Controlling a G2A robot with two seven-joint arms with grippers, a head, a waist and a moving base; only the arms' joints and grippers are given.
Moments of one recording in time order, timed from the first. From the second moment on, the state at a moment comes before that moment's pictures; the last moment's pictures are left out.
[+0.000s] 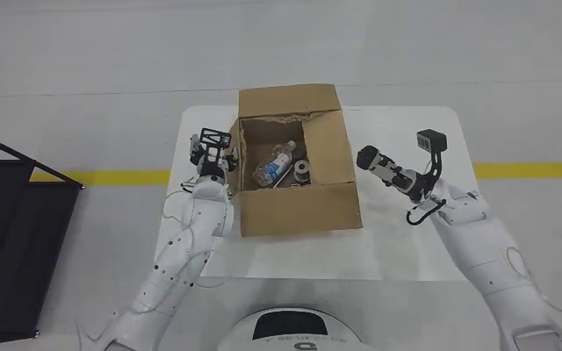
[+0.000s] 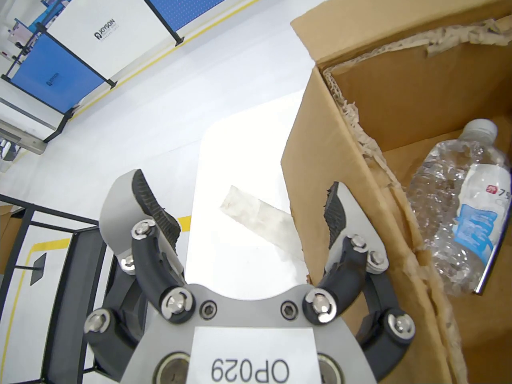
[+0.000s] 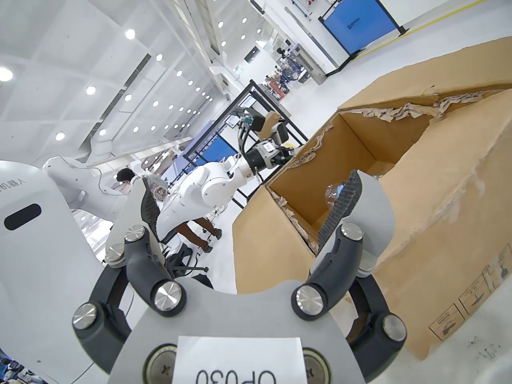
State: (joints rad) left arm 1.32 -1.34 -1.12 -1.54 1.72 0.37 -0.41; right arm -1.24 -0.93 1.22 -1.29 0.43 -1.01 0.81
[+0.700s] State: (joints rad) left arm 1.54 -1.31 -1.26 -1.92 1.55 0.08 -0.28; right arm -1.30 -0.94 1.29 -1.28 0.48 -1.01 0.81
